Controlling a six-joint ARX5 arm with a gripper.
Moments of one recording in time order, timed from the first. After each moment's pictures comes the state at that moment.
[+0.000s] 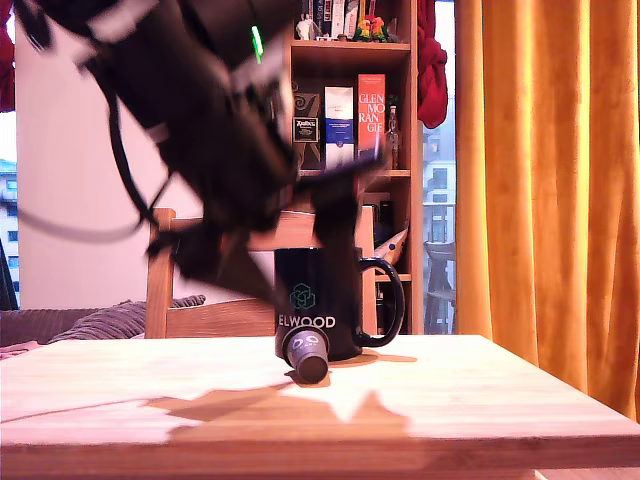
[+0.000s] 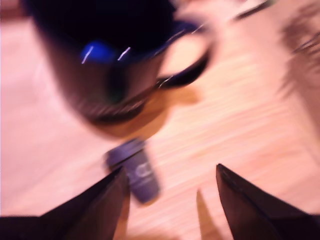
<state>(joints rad) -0.85 1.64 0.92 -0.15 -0.10 -0.62</state>
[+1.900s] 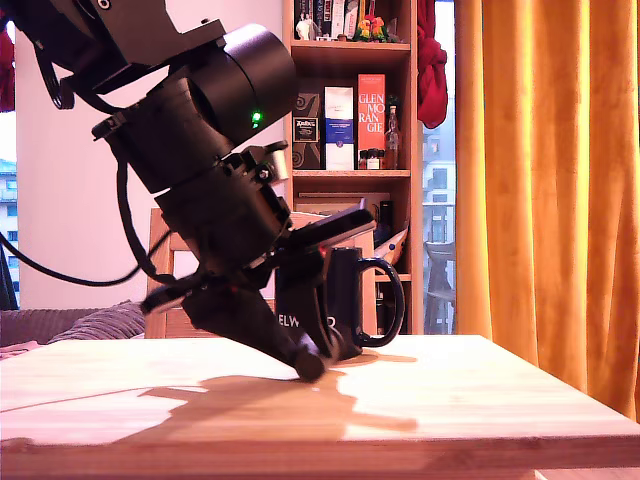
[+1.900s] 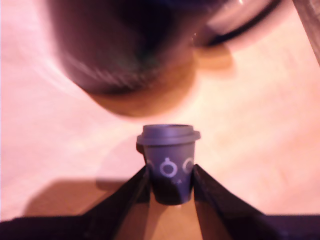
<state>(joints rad) -0.80 1.72 0.93 -0.16 0.09 -0.57</state>
